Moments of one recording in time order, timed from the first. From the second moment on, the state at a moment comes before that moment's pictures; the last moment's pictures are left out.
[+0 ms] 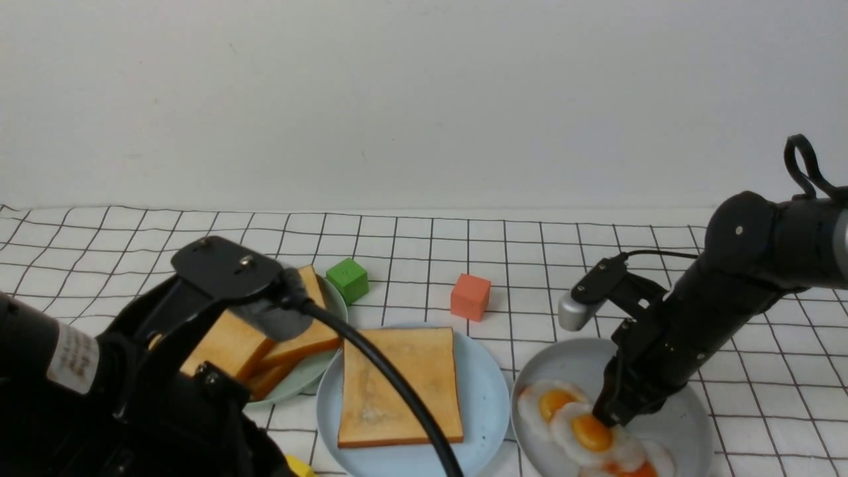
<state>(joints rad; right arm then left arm) 0.23 1.90 -1.13 0.48 0.79 -0.97 -0.63 1.05 -0.92 -0.45 1.01 0.20</state>
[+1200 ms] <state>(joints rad) 0.49 1.94 -1.41 0.79 0.68 -0.74 -0.63 0.69 -0.72 -0.14 1.13 -0.19</state>
